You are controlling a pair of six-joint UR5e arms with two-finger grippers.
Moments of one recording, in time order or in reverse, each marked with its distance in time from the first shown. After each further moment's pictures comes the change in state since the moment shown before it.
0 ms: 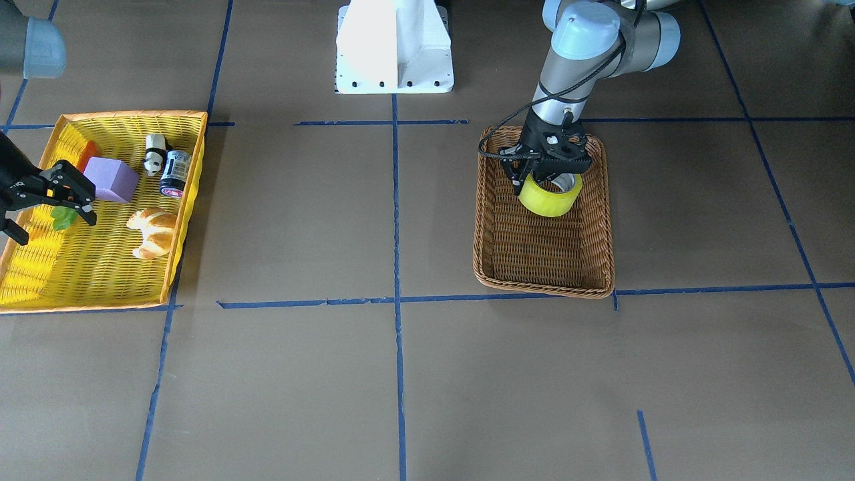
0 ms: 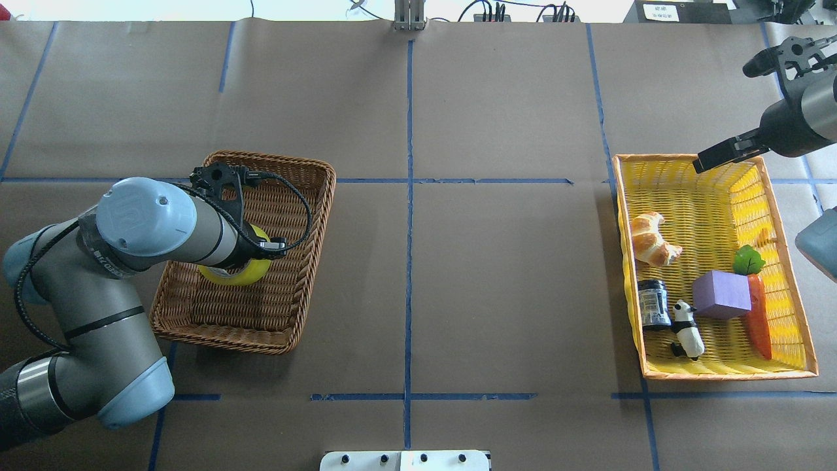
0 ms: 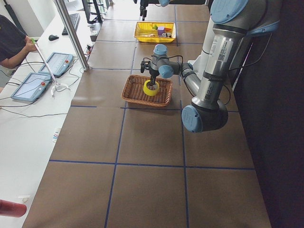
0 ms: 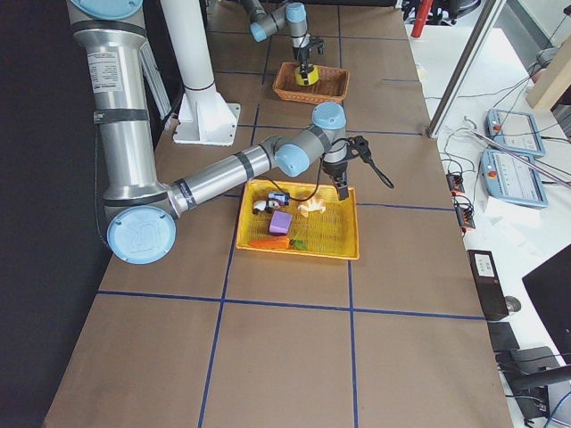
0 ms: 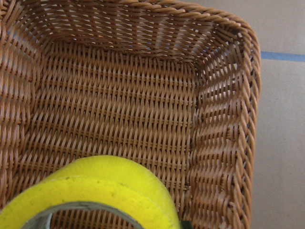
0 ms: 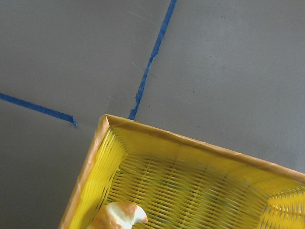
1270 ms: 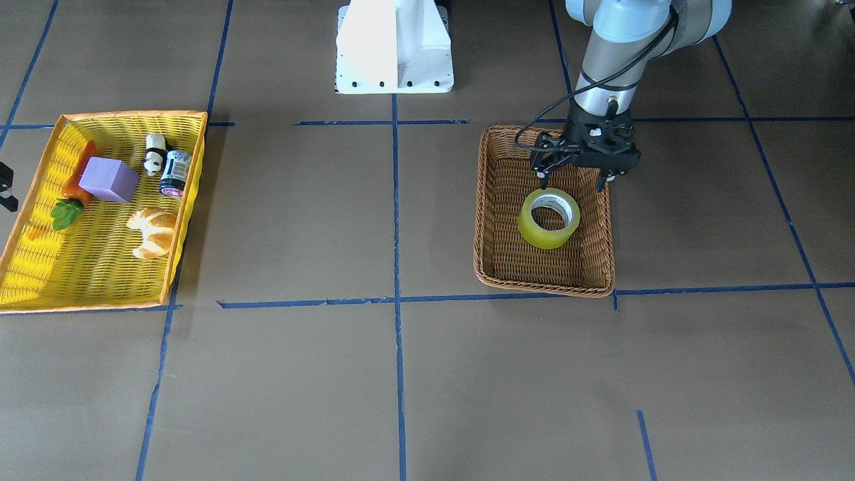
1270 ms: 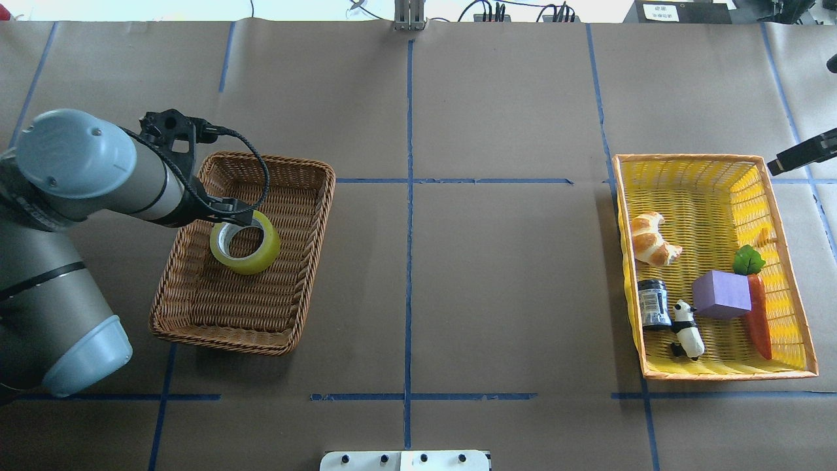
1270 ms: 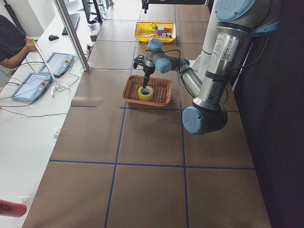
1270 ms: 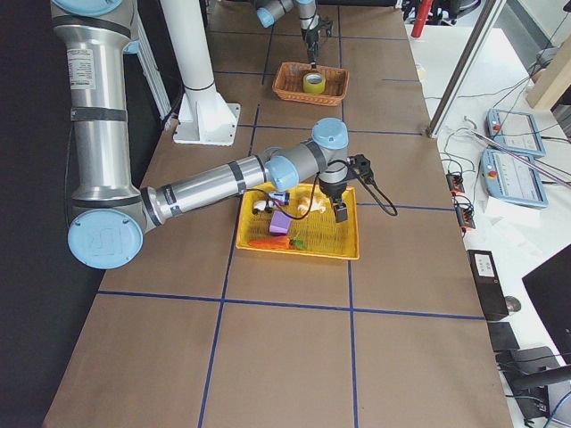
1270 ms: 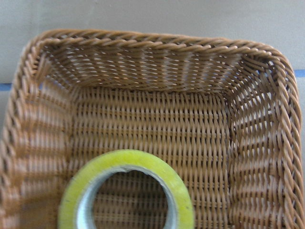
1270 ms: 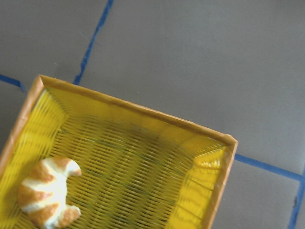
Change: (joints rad) left arm -0.160 0.024 -0.154 0.239 -0.069 0.255; right arm 0.180 -0.088 0.001 -0.120 0.098 -0.281
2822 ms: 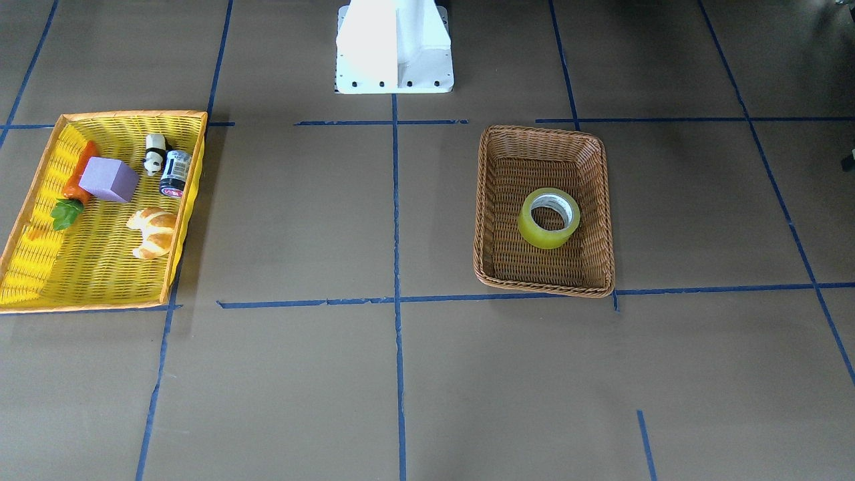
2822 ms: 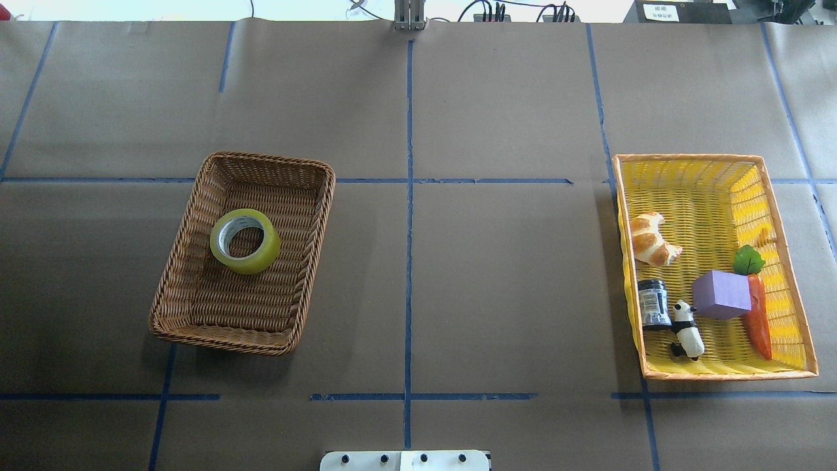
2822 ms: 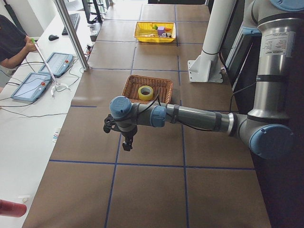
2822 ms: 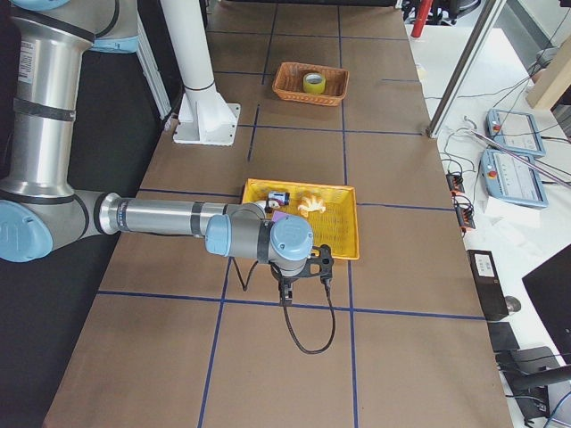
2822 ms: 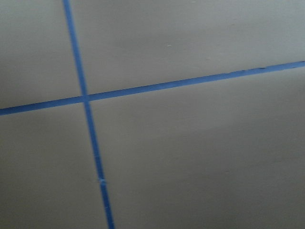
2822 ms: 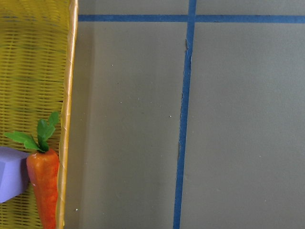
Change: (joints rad) left arm -0.792 0.301 0.342 0.054 -0.611 1.012; right arm 0.313 -0.211 -0.131 -0.204 0.219 -0.316
